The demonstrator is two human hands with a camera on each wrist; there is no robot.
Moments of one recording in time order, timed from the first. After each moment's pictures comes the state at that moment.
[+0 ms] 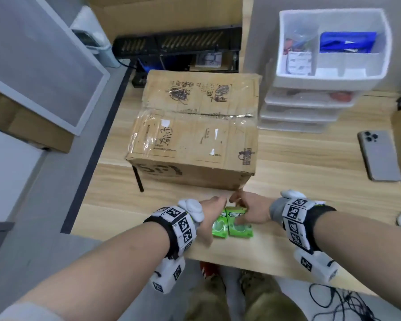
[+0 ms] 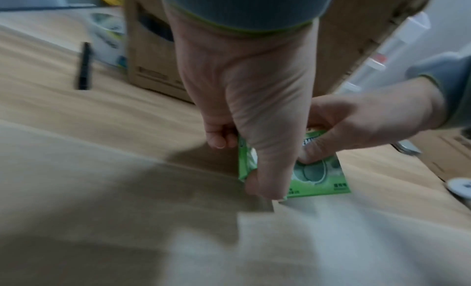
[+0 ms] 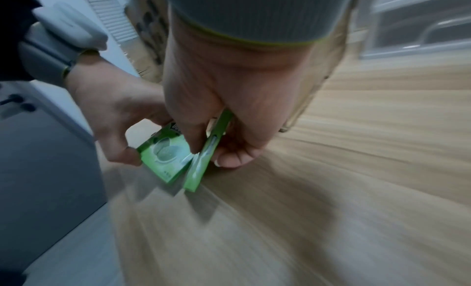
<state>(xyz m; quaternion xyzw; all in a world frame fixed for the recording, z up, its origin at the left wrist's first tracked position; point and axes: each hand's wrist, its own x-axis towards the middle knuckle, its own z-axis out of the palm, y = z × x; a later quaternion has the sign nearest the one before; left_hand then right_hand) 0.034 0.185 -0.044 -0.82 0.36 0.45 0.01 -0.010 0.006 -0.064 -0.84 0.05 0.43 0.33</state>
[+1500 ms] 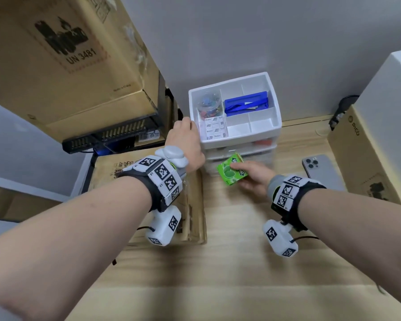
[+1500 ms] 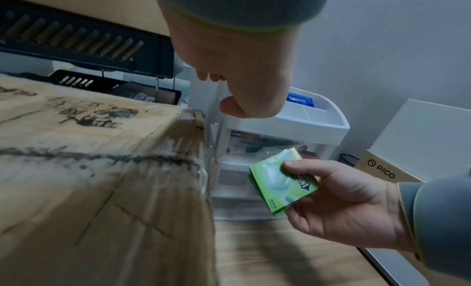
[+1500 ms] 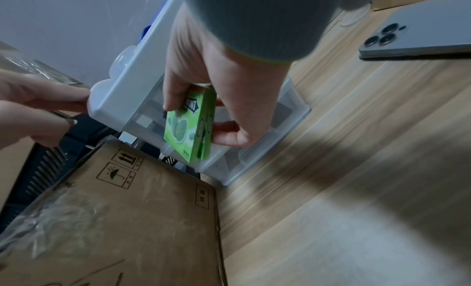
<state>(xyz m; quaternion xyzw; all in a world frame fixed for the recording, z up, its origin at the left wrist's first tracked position) 0.191 -0.027 0.114 -0.94 0.33 0.01 0.05 0.083 -0.176 -0.011 -0.46 0.38 0.11 0.80</state>
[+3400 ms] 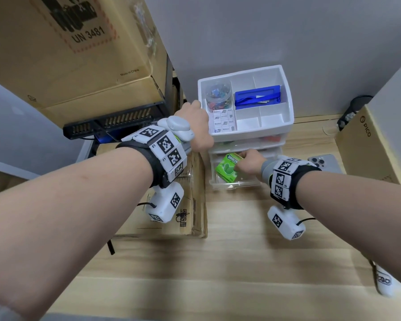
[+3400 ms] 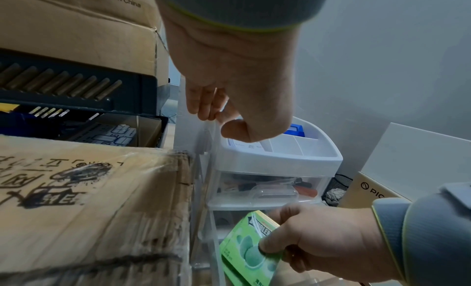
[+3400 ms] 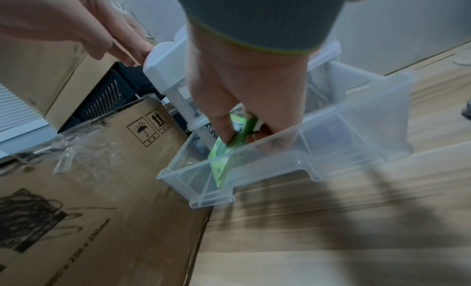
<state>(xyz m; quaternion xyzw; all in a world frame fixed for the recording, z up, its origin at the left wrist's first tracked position) 0.208 -0.042 0.138 -0.93 0.34 0.07 0.11 0.121 -0.172 -0.015 -0.80 0.33 0.17 0.47</state>
